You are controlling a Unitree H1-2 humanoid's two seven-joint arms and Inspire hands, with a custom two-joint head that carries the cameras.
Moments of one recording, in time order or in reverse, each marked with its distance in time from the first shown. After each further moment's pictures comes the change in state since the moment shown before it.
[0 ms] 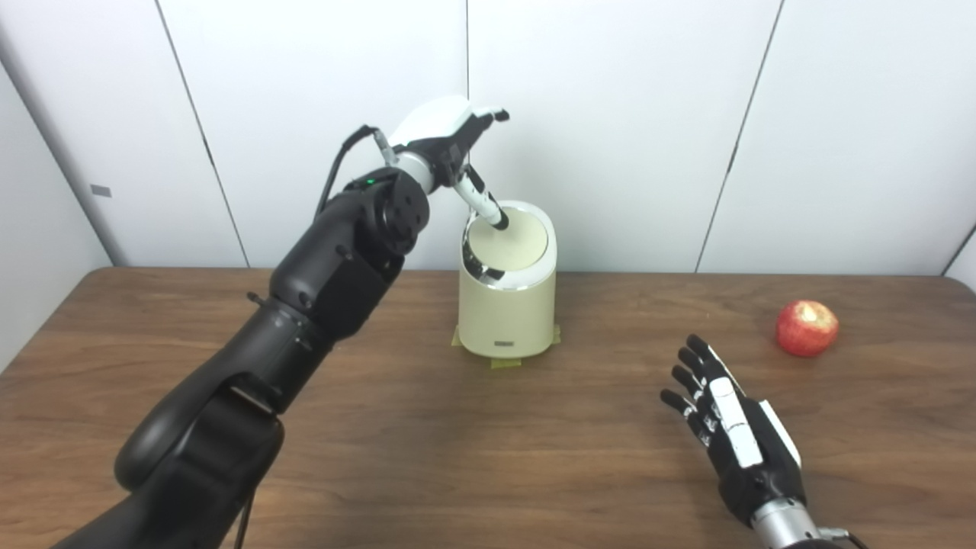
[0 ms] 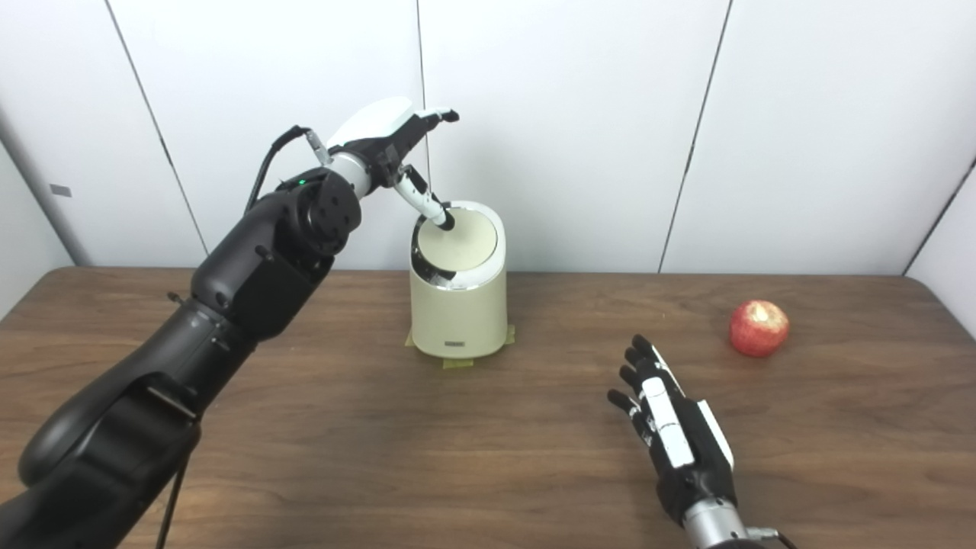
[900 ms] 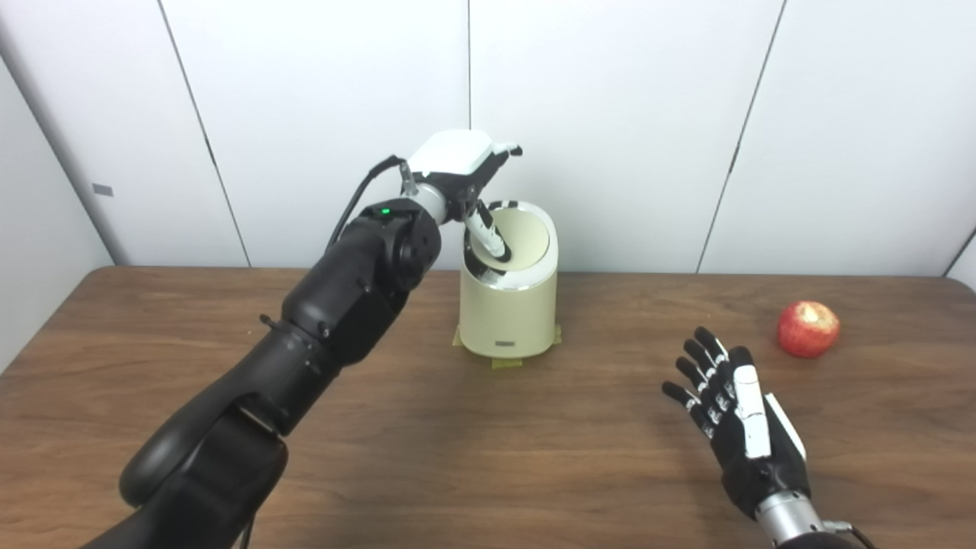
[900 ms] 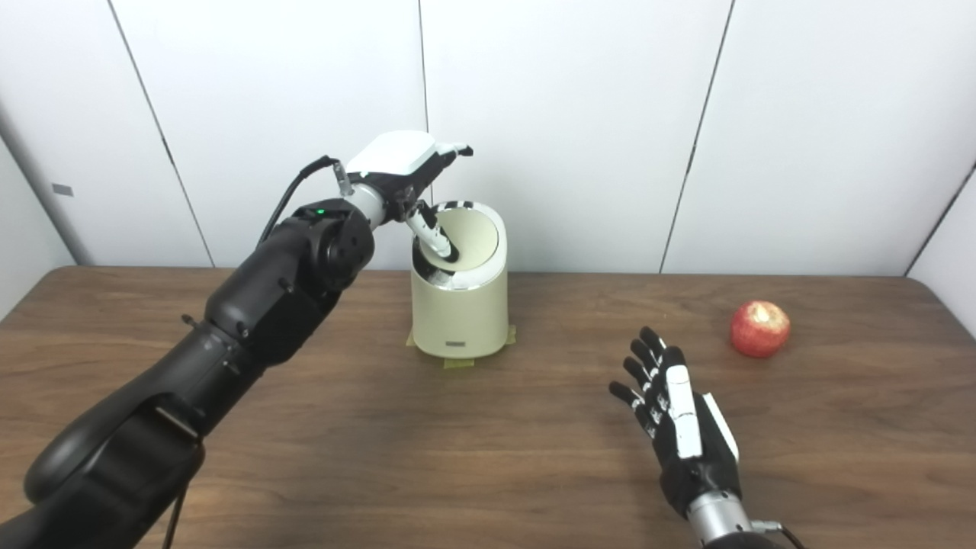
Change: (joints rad) left arm 0.042 -0.008 -0.049 0.001 0.148 -0.105 -0.003; right arm -0.016 -0.006 -0.020 0.003 0.025 0.000 0.002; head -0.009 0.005
